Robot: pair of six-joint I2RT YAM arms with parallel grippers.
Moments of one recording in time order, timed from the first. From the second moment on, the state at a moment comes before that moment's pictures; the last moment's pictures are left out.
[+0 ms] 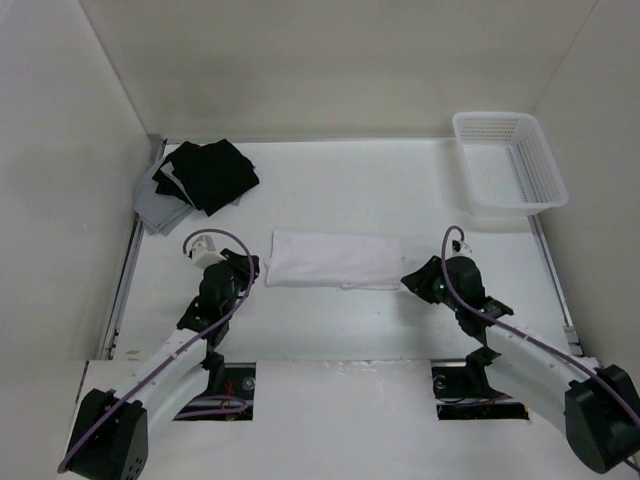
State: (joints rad) left arm -0.35 0.78 0.14 0.28 -0.27 -0.90; right arm 0.42 0.89 0.23 0.08 -0.02 0.91
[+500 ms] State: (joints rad) left arm -0.77 1.42 0.50 0.54 -0.29 -0.91; right arm 0.61 1.25 0.49 0.20 0.09 0.80
